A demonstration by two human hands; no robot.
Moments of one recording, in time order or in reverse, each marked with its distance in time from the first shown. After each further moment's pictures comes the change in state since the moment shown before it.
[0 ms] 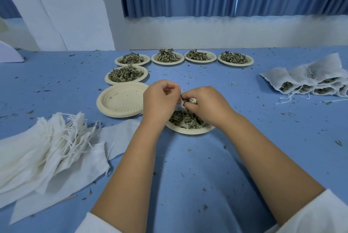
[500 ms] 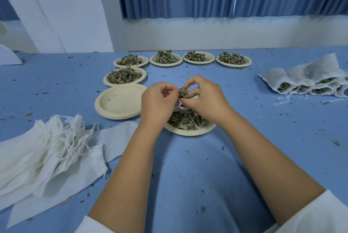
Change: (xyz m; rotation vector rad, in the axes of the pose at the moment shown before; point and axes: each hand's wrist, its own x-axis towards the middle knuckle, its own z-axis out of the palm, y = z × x) left_hand 0.000 0.000 0.002 0.067 0.015 0.040; right_hand 0.003 0.001 -0.002 0.477 0.115 0.174
